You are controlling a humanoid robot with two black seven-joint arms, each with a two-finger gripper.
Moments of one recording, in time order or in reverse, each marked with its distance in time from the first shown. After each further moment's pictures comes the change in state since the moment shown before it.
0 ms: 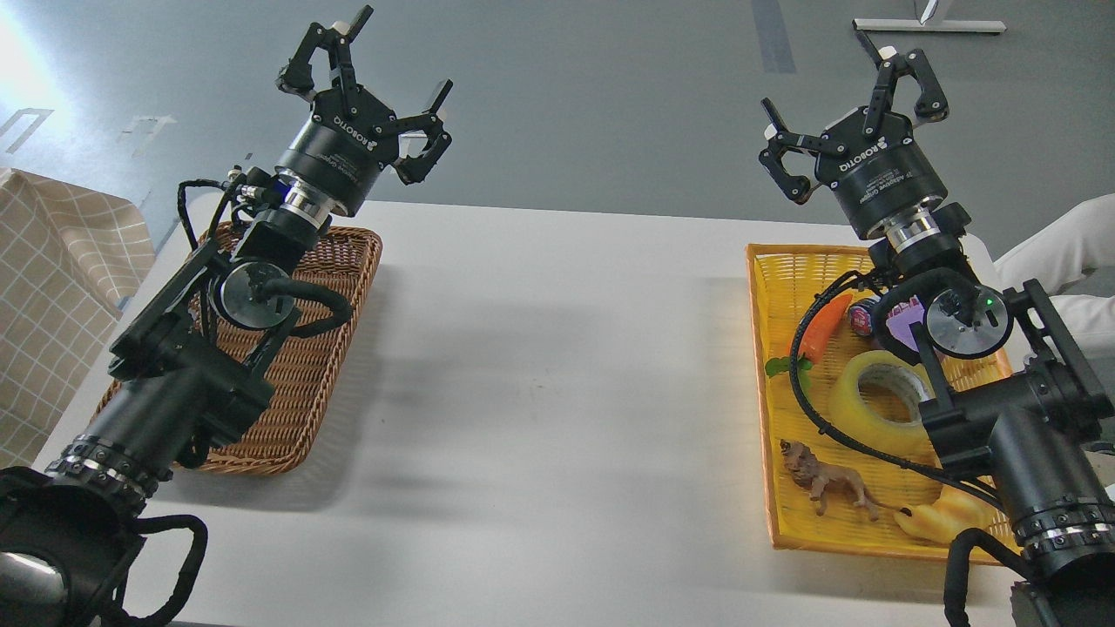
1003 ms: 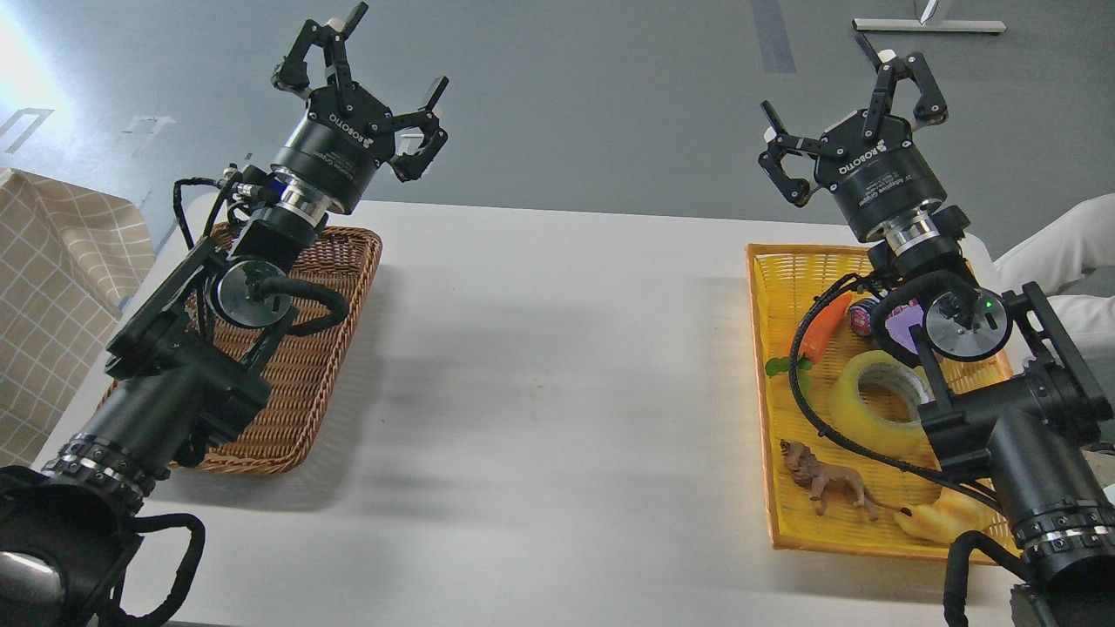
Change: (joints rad) left arm -0.003 0.006 0.001 -0.001 0.000 0.000 -0.006; right arm -0.006 0.001 0.001 0.002 0.001 0.000 0.000
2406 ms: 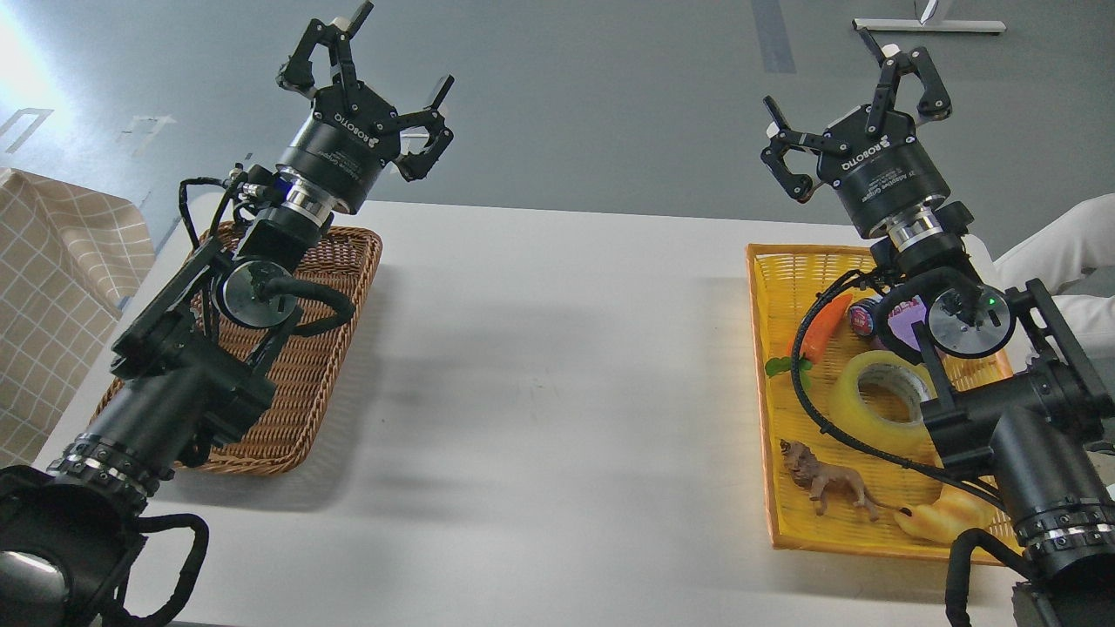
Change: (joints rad) left arm 0.000 -0.008 0.003 -0.009 0.001 0.000 -0.006; right arm 0.004 -0.004 0.001 0.002 -0.001 0.000 0.002
